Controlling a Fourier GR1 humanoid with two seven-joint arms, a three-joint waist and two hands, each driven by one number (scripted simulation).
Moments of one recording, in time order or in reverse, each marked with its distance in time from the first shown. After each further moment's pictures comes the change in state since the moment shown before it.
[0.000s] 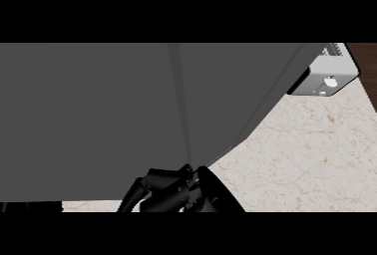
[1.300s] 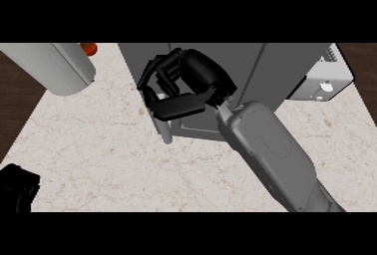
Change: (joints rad) left arm 0.068 0.056 0.130 -0.003 0.046 -0.162 0.009; right arm -0.345 0.054 -0.449 0.835 -0.467 0.494 -0.470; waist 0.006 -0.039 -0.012
